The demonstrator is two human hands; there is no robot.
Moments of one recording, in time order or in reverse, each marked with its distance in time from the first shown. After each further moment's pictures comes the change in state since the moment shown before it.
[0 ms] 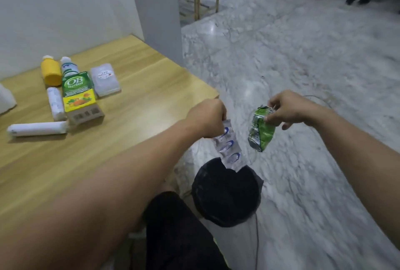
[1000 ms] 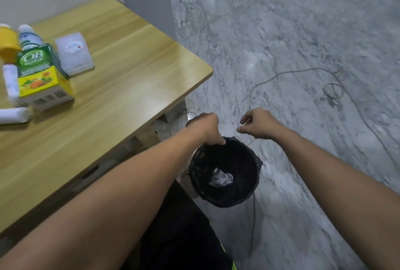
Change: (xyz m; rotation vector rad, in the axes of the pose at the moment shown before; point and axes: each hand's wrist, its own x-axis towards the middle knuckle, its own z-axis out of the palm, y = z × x) left_hand 0.028 -0.015 0.093 -0.062 -0.349 -0.246; right_hand 0.044 0.052 0.115 0.033 -0.049 0.044
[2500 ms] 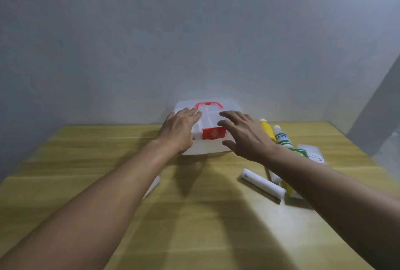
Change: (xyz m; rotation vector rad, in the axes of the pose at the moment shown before) left_hand -0.323 -0.412 -0.200 0.151 0.967 -0.440; right_hand -0.086 -0.541 0.163 -0.585 0.402 -1.560
